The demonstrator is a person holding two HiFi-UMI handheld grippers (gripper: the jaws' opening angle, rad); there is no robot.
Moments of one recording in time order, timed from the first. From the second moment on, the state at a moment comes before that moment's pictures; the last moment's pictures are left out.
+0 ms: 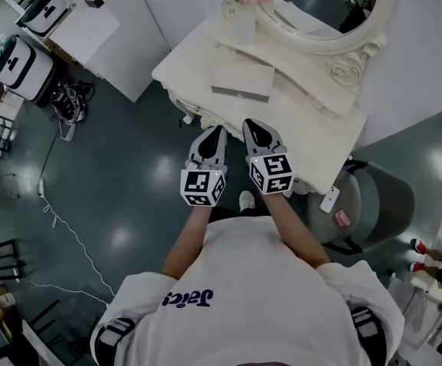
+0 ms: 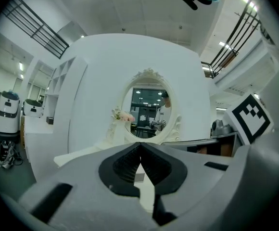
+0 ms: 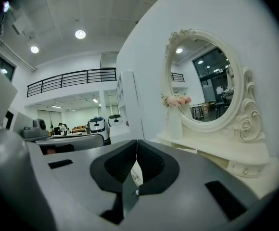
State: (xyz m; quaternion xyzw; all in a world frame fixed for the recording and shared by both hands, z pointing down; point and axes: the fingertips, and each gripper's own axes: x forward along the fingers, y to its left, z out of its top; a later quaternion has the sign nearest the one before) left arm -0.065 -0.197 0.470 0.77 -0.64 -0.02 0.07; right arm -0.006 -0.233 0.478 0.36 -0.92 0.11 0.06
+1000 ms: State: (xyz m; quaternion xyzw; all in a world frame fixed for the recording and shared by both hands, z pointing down) left arm -0.120 -0.369 0.568 0.85 -0.51 0.04 0.13; right arm -0.046 -0.377 0.645 0.47 -0.83 0.27 0.15
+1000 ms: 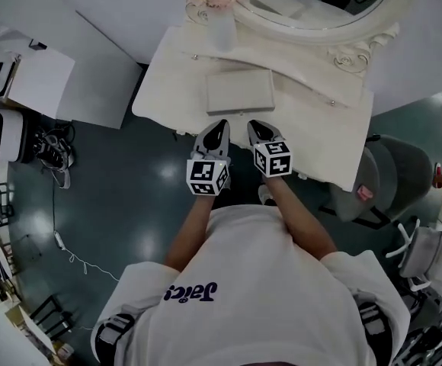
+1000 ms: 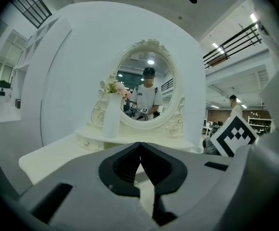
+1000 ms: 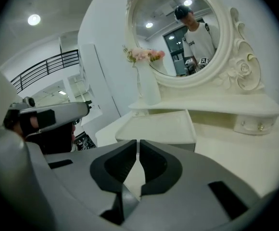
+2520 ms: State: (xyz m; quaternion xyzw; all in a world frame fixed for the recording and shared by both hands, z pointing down) left arm -0.150 -0.393 0.613 0.86 -0.47 0.05 0.21; right arm -0.069 -0.425 0.753 0.51 -0.76 0.35 0.20
